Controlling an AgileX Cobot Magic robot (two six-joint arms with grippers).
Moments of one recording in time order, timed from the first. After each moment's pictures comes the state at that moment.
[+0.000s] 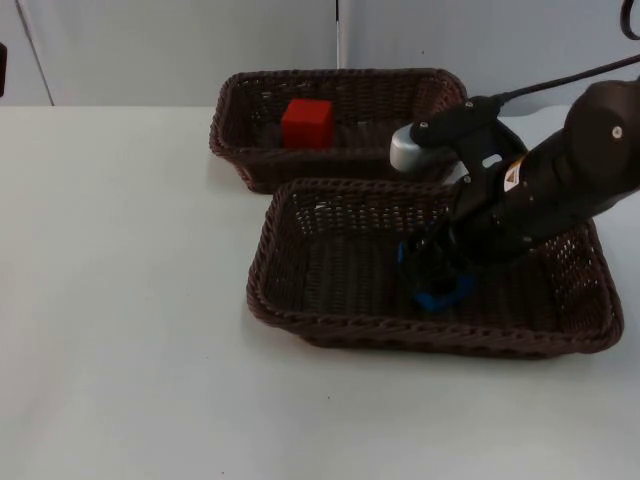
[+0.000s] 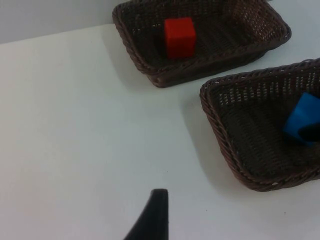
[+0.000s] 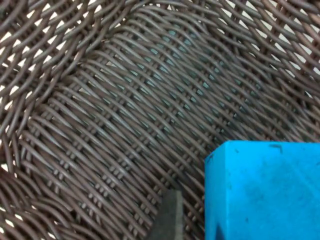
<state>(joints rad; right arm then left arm) 0.56 2.03 -1.09 0.11 0.08 -0.24 -0.34 0.73 -0.67 -0.09 0.62 0.02</state>
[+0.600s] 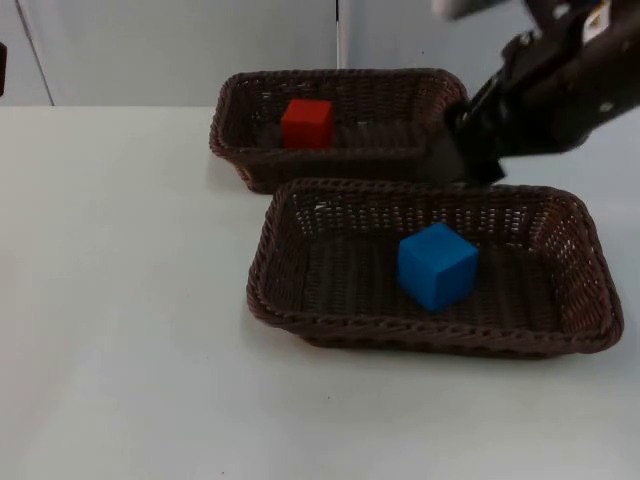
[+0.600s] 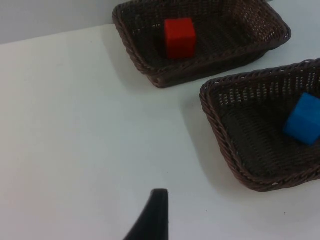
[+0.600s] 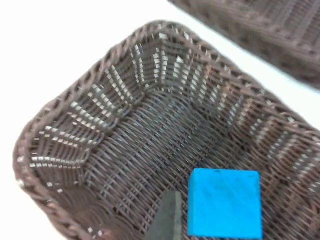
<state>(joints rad) 0.56 1.68 -1.09 0.11 0.32 -0.23 -0.34 0.73 -0.67 -0.09 0.62 0.02</state>
